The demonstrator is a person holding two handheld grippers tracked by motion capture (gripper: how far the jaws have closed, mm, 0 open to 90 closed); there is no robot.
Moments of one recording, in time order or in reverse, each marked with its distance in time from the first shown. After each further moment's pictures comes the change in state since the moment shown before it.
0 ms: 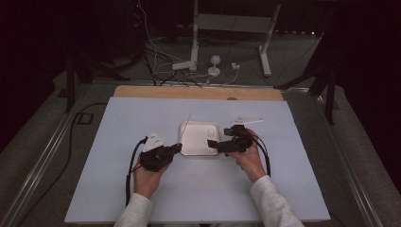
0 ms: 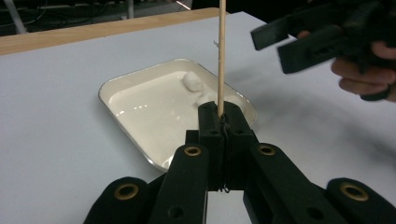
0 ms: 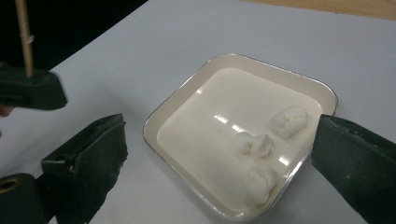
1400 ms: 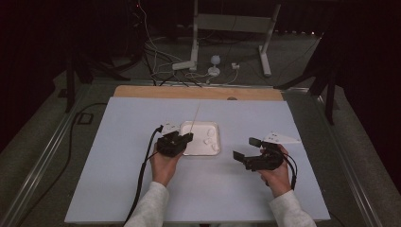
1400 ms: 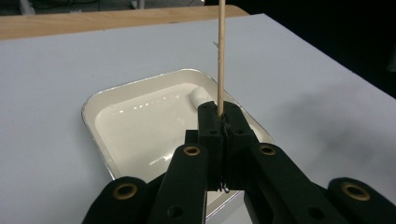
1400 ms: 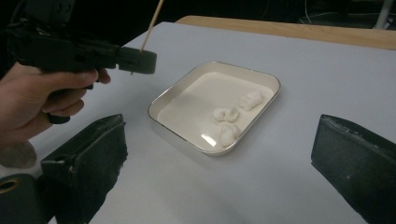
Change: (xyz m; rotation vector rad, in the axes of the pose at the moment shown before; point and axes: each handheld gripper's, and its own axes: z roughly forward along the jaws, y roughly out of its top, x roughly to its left) left arm 0.003 0.018 0.058 0.045 0.037 -0.096; right arm -0.004 -0.043 -0.087 -0.153 -0.039 -0.017
